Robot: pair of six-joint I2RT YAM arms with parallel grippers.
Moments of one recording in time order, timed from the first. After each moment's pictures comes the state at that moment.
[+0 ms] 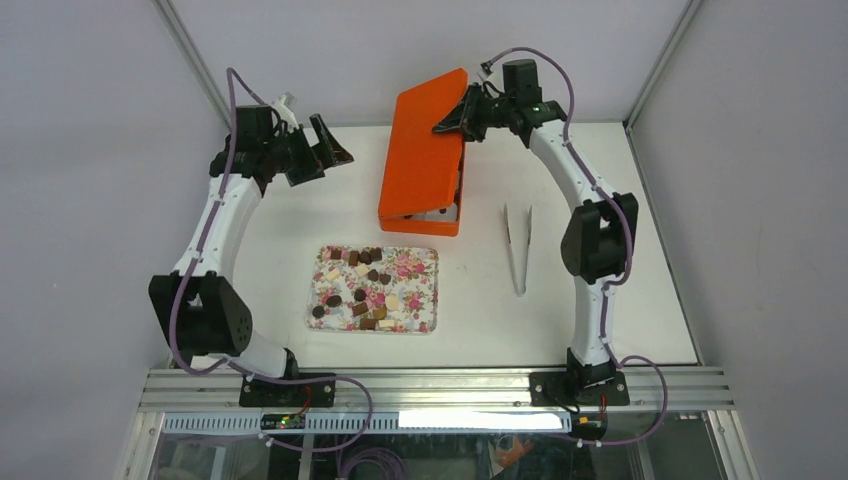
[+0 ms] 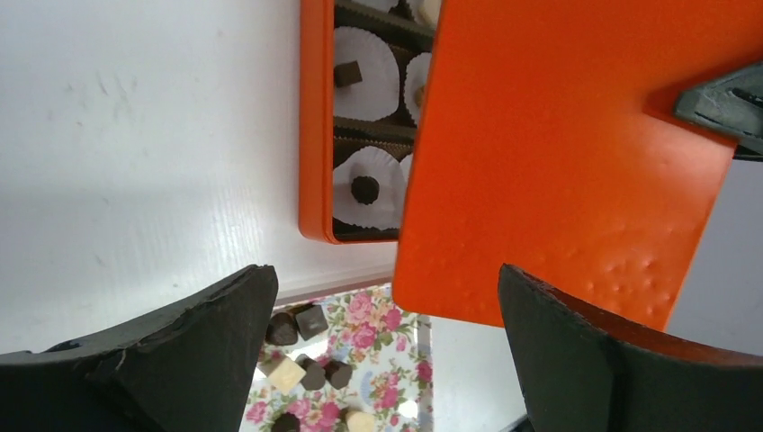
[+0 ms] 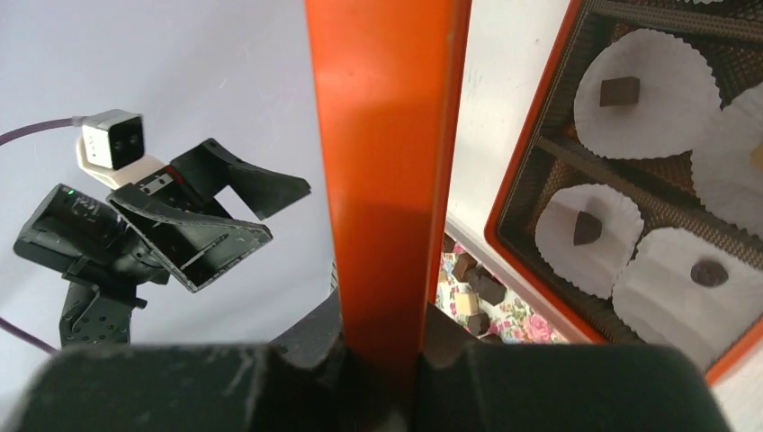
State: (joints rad) left arm -0.03 1.48 1.44 -0.56 0.45 -0.43; right arm 0.31 2.06 2.06 -0.54 -0.76 0.80
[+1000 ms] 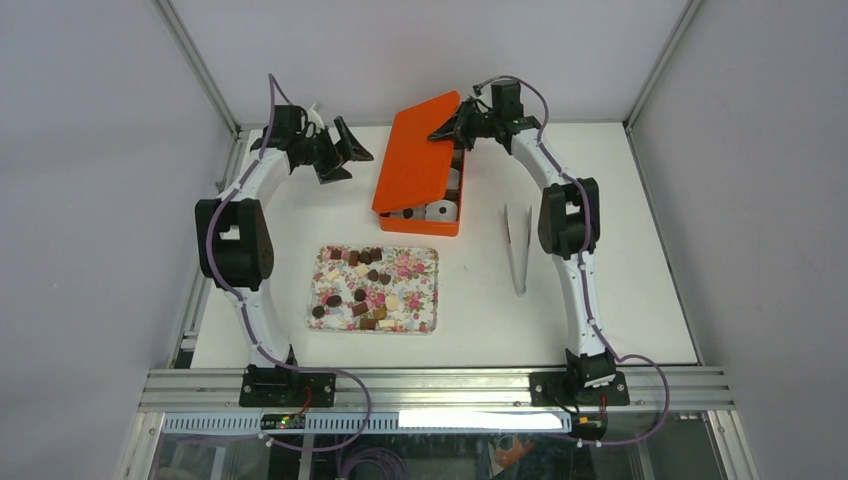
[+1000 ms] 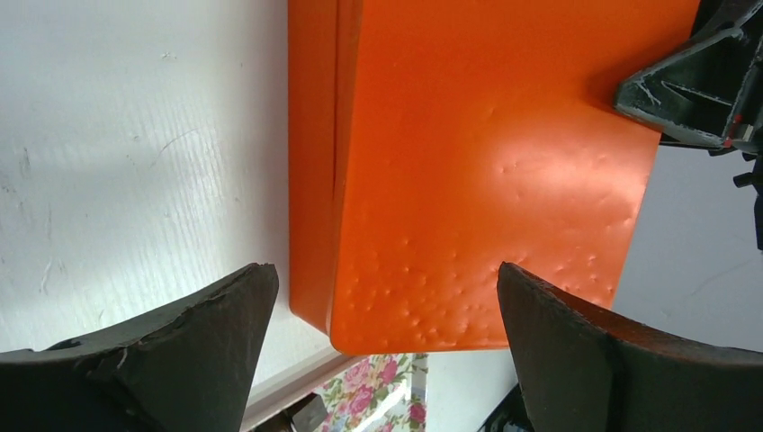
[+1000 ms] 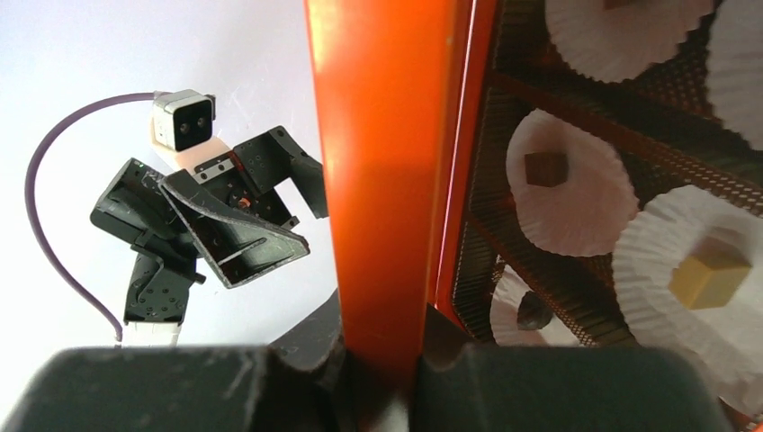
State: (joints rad) left arm -0.03 1.97 1.61 -0.42 0.65 -0.52; right arm 0.28 2.48 2.27 -0.33 -0.88 0.99
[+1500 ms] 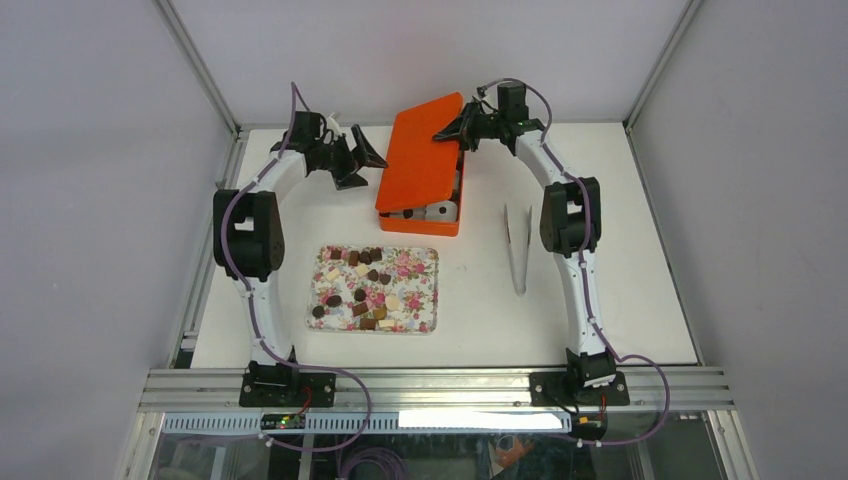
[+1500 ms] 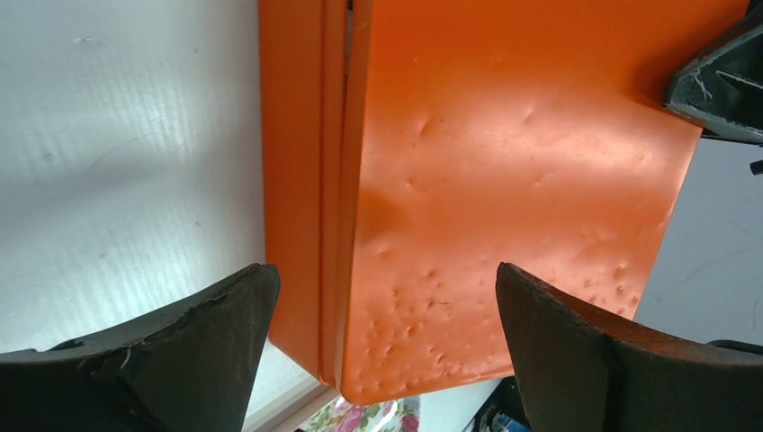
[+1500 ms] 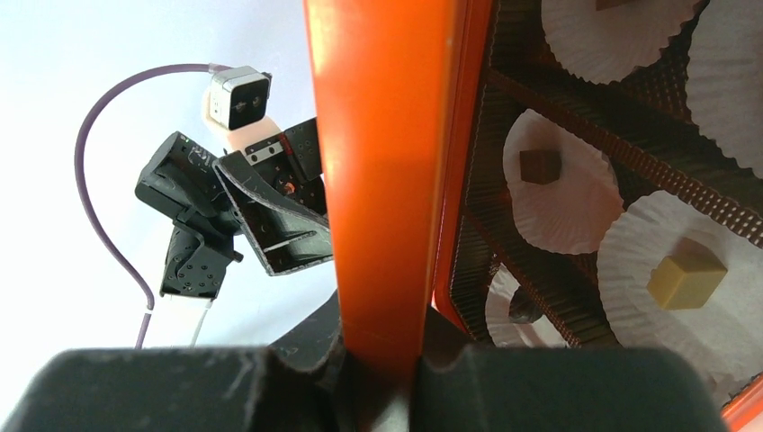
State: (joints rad) left arm -0.08 2.09 1.64 -0.37 0.68 -0.57; right arm 0.24 2.52 2.27 -0.29 -0.96 1.00
